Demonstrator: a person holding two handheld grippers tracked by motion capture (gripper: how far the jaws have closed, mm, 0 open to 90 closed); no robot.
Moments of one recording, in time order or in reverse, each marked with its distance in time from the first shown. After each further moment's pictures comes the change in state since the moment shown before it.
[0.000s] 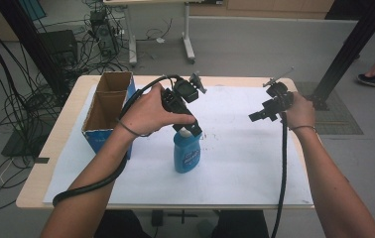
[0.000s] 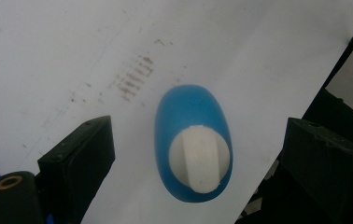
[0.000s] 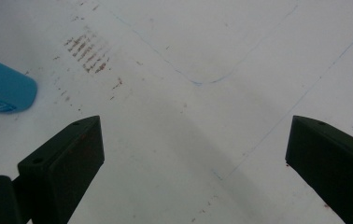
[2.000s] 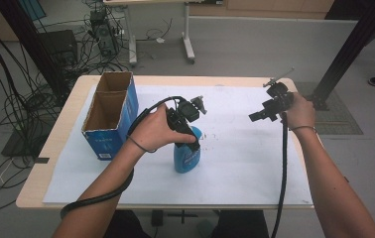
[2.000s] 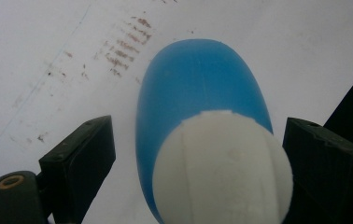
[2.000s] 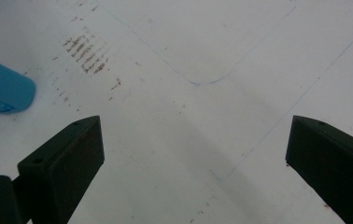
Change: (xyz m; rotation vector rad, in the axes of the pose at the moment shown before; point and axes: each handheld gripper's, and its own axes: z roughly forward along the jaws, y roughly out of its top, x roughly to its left) left arm -0.002 -0.015 0.052 0.087 0.031 -0.007; right arm -0.001 -0.001 0.000 -0.005 -0.005 -0.002
